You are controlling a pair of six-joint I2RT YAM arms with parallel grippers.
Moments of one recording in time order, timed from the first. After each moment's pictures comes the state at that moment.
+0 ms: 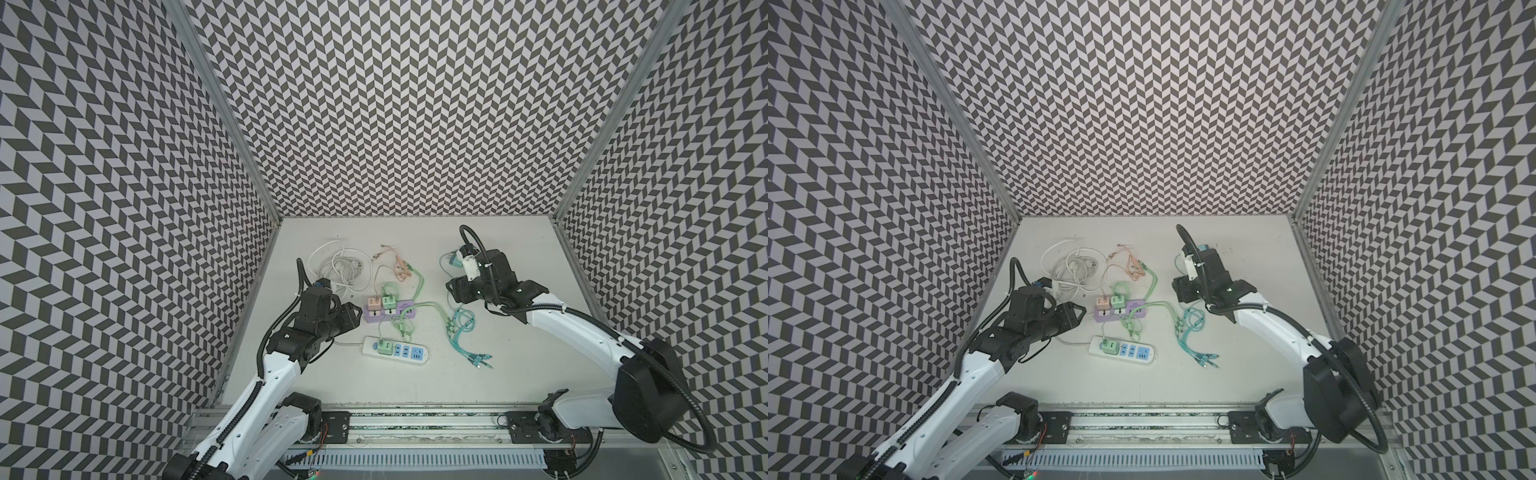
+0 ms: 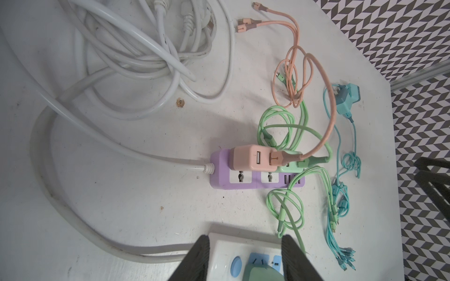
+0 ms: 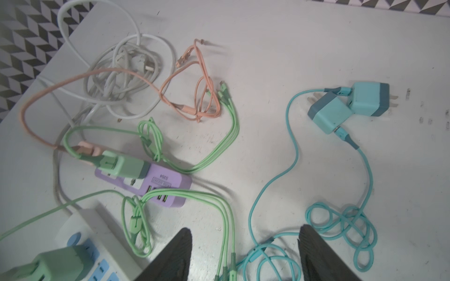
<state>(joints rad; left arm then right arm) -0.26 0.86 0.62 -0.52 0.20 -0.62 0.50 1.41 0.97 -0.29 -0.04 0.22</state>
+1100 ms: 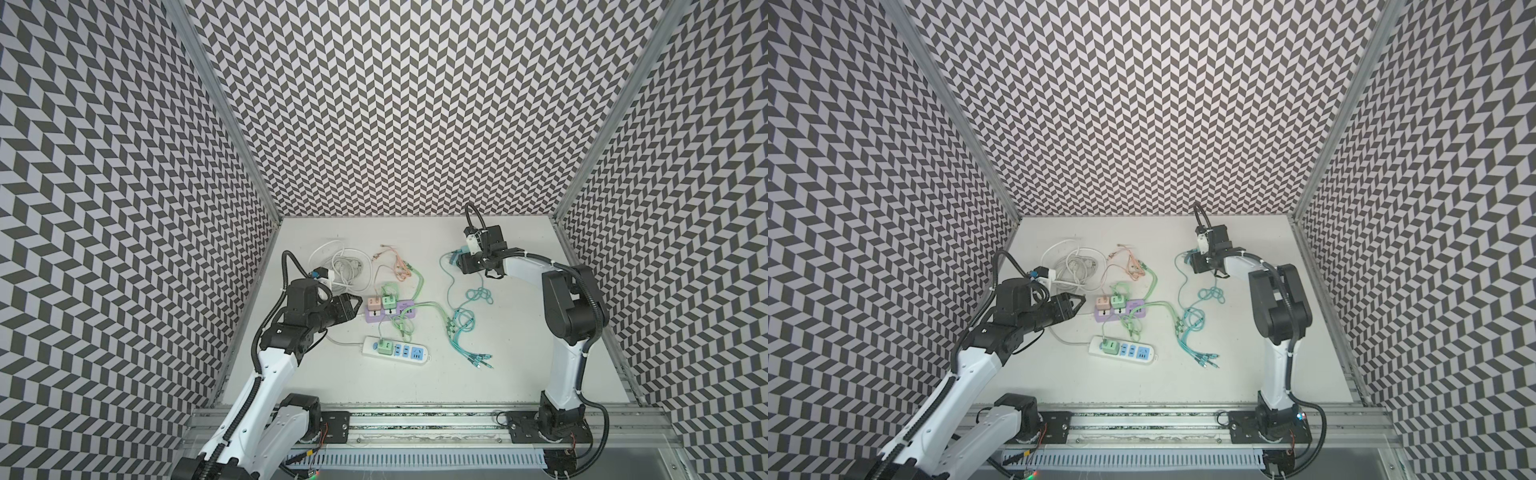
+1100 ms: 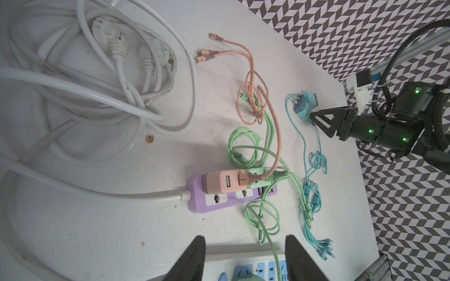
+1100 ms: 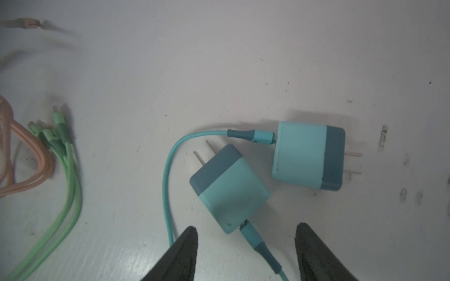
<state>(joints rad) -0.14 0.87 0.65 -0.44 0.42 -0.49 0.23 2.04 1.38 -0.21 -0.18 -0.05</state>
